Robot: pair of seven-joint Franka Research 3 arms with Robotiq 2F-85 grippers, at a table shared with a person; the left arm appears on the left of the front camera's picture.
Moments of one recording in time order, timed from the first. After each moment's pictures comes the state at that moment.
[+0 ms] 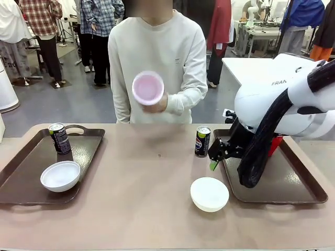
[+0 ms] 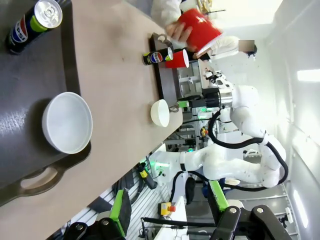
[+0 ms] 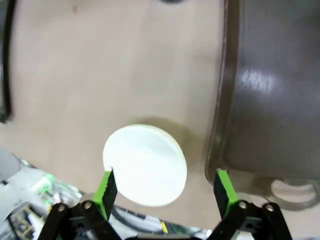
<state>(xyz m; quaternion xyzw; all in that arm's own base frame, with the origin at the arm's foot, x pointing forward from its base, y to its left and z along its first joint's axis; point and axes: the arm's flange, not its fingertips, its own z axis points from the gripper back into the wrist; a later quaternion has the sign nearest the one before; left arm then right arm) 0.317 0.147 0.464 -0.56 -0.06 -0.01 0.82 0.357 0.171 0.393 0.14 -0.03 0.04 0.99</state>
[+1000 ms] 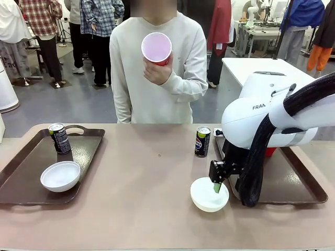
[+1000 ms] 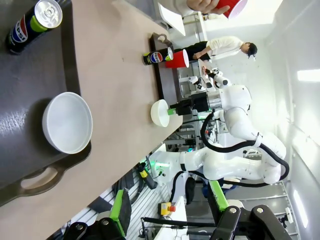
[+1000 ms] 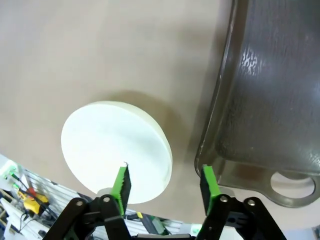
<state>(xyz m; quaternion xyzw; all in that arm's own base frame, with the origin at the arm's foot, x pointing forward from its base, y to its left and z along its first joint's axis) 0.317 0.147 0.464 -0.56 -0.06 -0.01 0.82 0.343 0.187 0.352 0.06 0.04 0.09 0.99</state>
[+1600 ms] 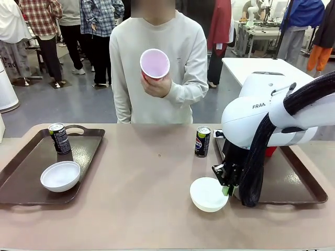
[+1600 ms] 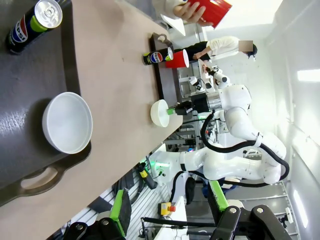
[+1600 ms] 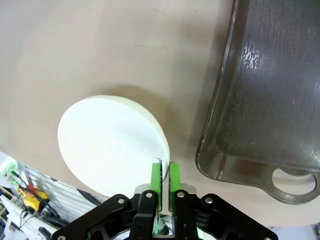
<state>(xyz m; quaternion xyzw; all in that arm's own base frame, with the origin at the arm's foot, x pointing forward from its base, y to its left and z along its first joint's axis) 0.317 0.147 0.464 -0.56 -0.06 -0.01 0.82 0.342 0.187 0.352 0.06 0.05 0.09 0.99</state>
